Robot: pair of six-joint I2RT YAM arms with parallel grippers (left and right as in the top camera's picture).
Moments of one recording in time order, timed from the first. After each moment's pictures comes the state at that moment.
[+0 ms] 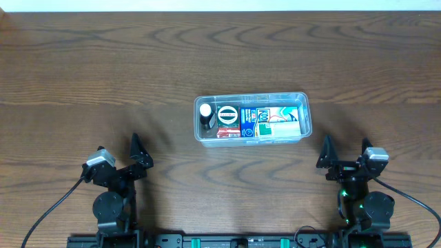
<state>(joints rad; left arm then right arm) 0.08 0.01 0.02 -0.11 -0.11 -0.35 -0.04 0.01 0.01 -0.07 -0.05 0.22</state>
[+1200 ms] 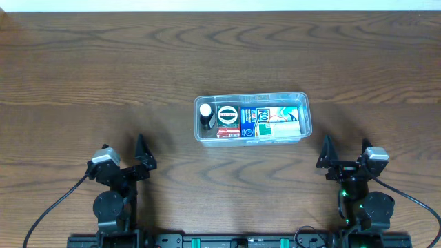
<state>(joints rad) 0.08 0.02 0.03 -0.12 -0.04 -0.28 -0.04 0.01 0.01 -0.07 -0.05 0.22</state>
